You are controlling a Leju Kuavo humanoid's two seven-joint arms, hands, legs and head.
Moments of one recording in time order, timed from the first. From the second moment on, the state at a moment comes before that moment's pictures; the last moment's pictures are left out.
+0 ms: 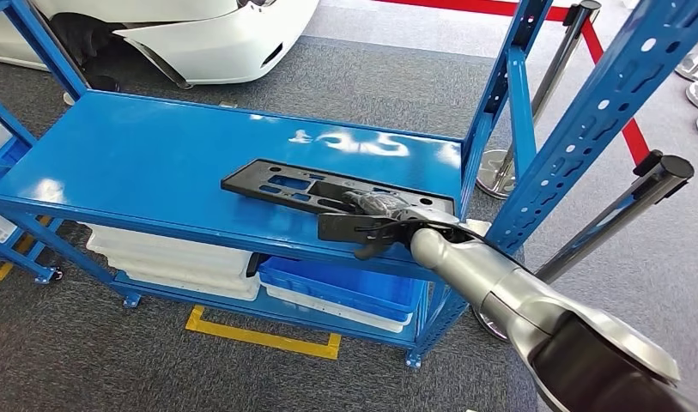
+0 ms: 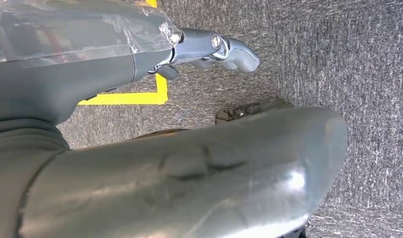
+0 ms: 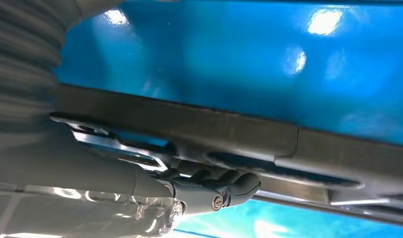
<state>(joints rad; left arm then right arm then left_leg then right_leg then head) -0.12 -0.01 -1.16 -0.18 1.08 0.27 -0.14 -0.96 -0.06 1.08 -0.63 0.43 0.25 0.10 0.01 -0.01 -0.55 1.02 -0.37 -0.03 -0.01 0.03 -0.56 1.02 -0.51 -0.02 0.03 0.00</state>
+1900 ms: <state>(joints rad) -0.12 -0.01 -1.16 -0.18 1.08 0.26 -0.16 -0.91 -0.06 1.12 -0.68 0.87 -0.07 0.15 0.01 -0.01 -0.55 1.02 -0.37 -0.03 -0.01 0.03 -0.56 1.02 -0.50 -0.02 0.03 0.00</state>
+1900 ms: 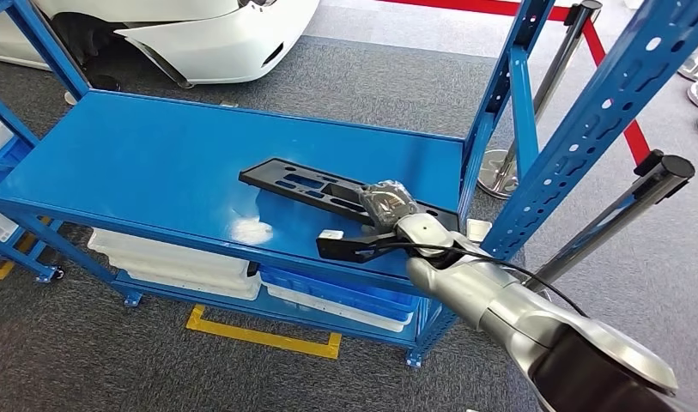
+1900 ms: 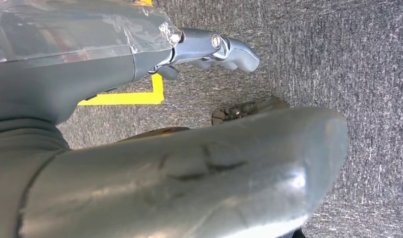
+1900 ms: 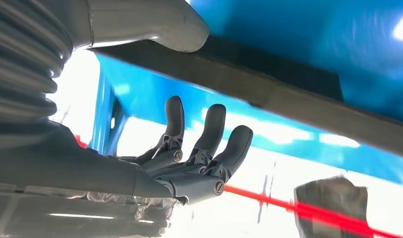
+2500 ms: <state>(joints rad) -0.12 -0.01 -1.16 -0.18 1.08 0.25 -0.18 -0.88 -0.08 1.01 -0.89 1.15 -0.09 0.18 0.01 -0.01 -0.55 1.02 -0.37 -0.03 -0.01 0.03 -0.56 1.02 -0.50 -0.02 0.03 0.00</state>
